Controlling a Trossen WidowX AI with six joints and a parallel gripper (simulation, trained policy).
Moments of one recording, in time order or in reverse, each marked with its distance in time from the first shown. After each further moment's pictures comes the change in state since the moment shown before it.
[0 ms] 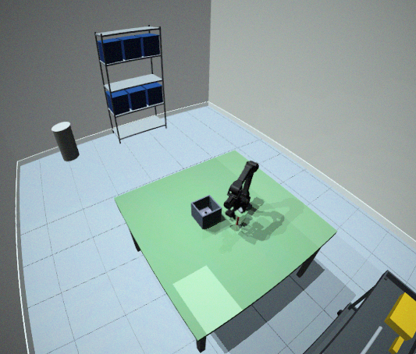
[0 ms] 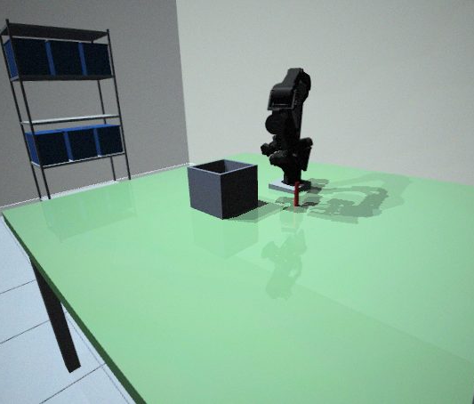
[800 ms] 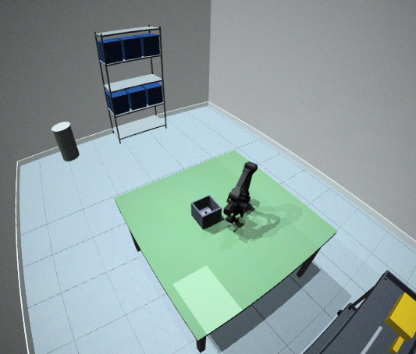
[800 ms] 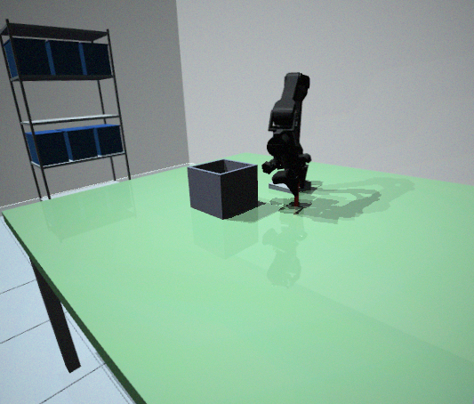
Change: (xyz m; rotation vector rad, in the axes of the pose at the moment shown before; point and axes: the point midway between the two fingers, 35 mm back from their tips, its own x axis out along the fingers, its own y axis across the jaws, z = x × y) arm 0.055 0.002 0.013 -0.066 -0.017 -0.050
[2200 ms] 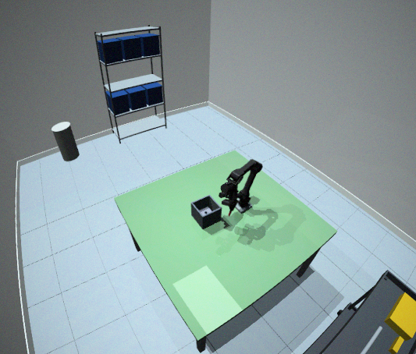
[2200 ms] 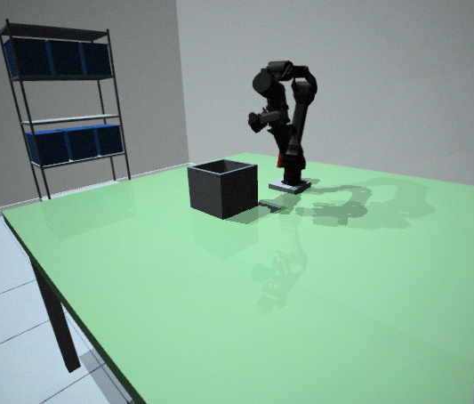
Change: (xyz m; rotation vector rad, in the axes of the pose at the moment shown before) arm -0.147 0.033 -0.007 -0.234 0.005 0.463
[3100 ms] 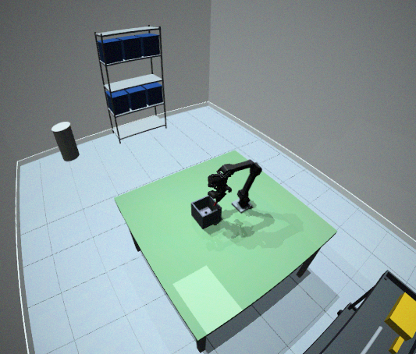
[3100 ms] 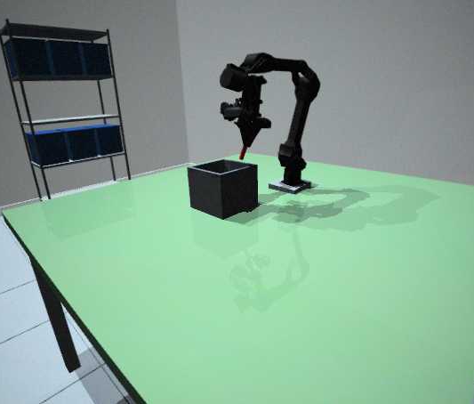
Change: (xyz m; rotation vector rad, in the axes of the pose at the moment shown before) arm -0.041 0.011 0.101 0.156 -0.251 -0.038
